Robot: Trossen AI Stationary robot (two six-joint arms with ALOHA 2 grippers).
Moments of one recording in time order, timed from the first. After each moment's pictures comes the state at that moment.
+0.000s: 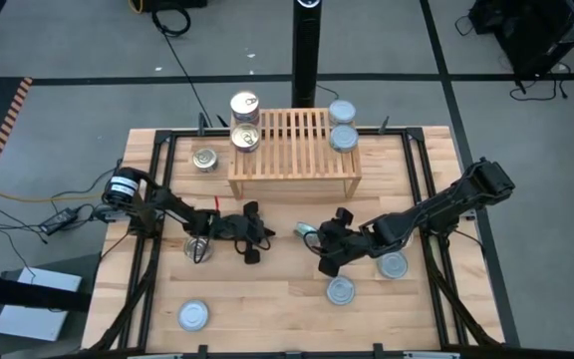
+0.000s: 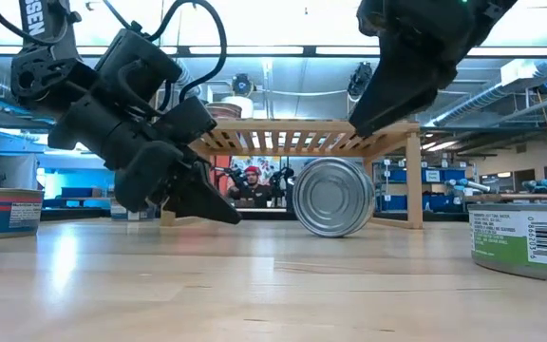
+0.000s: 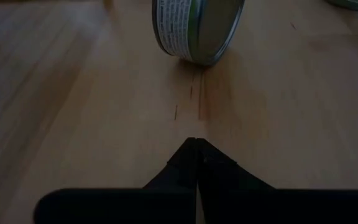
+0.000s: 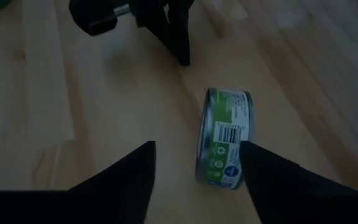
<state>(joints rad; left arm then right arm) -0.14 1.78 0.49 0.76 -0.21 -0.03 0.36 1.55 0.96 -0.34 0.47 0.58</state>
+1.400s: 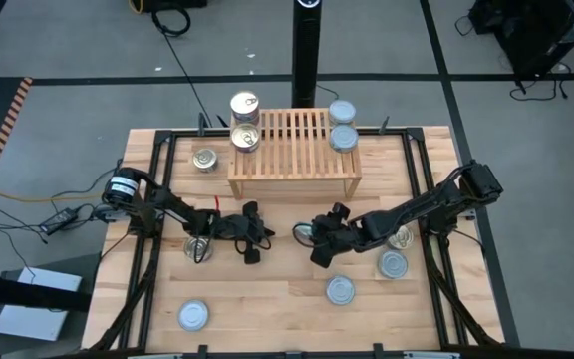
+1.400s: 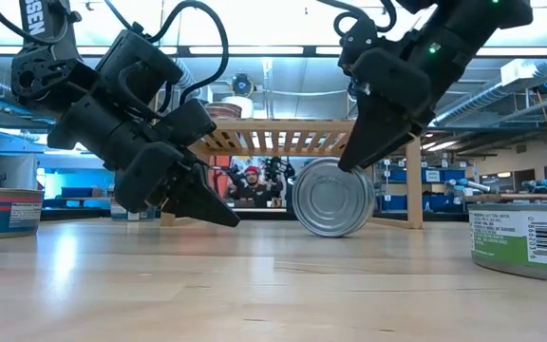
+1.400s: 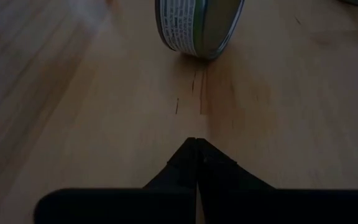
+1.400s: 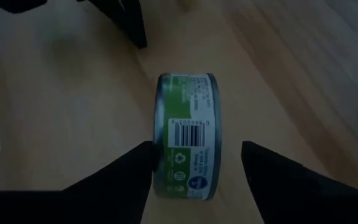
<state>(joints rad) -0.14 1.77 0.49 0.74 -0.21 -0.06 0.28 1.65 0.96 -0.33 0.48 0.60</state>
